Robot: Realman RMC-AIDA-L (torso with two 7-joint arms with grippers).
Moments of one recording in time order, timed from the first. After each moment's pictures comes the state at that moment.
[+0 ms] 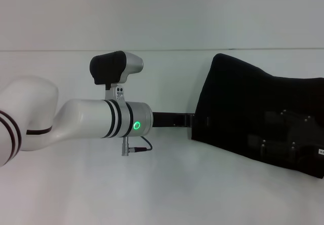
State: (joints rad) left arm -0.96 -2.18 1.00 0.18 1.83 0.75 -1.96; right arm 0.45 2.09 -0.56 -0.65 -2.02 -1.47 1.21
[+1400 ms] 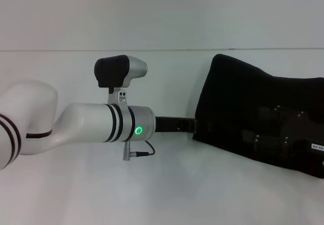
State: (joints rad) left arm -0.95 -2.18 1.03 0.16 1.78 0.79 -1.89; right arm 0.48 2.09 -0.57 -0.62 -2.02 -1.44 1.21
